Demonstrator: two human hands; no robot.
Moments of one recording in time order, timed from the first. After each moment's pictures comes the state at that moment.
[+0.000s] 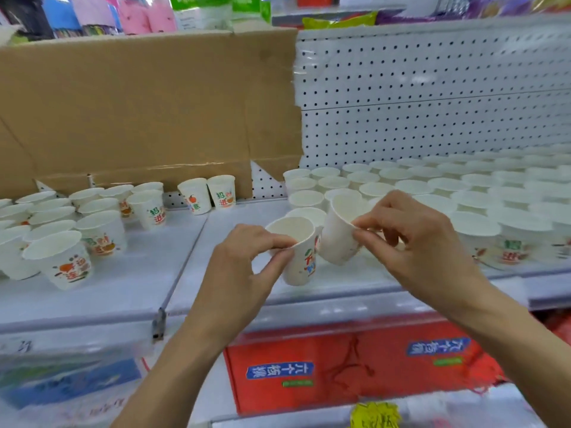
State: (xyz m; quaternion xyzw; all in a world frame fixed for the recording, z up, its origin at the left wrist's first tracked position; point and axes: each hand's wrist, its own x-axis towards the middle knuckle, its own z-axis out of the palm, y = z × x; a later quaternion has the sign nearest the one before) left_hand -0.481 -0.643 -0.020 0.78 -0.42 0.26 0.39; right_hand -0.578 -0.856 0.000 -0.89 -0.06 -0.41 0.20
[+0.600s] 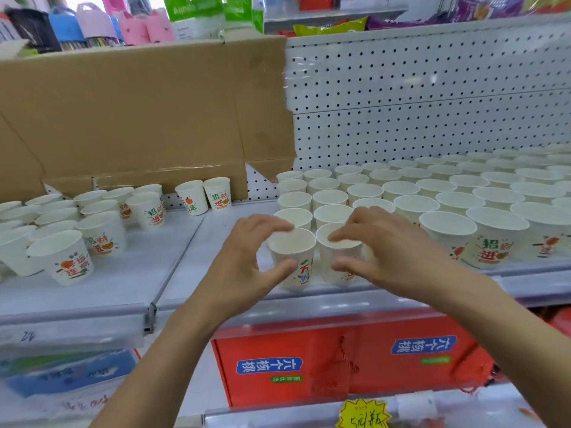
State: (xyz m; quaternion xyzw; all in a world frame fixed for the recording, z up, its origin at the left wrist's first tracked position) left_hand -0.473 -0.661 -0.022 0.82 -0.44 0.16 0.34; right_hand -0.577 -0.878 0.005 -0.97 -0.05 -0.23 0.07
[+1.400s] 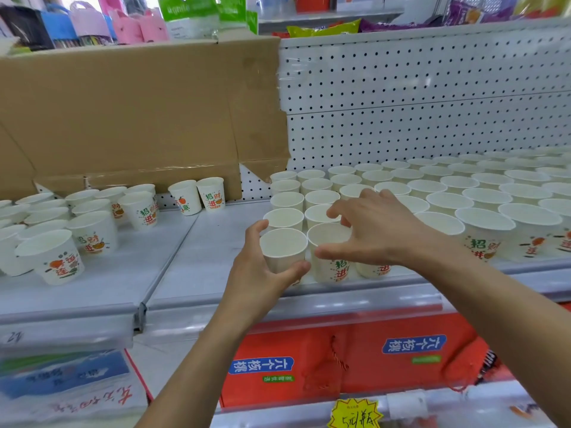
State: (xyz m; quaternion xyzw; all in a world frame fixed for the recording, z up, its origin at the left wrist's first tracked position) left_hand -0.491 -0.696 -0.047 0.82 -0.26 0.07 0.50; right_hand -0.553 -0.882 0.025 -0.99 0.03 -0.17 -0.03
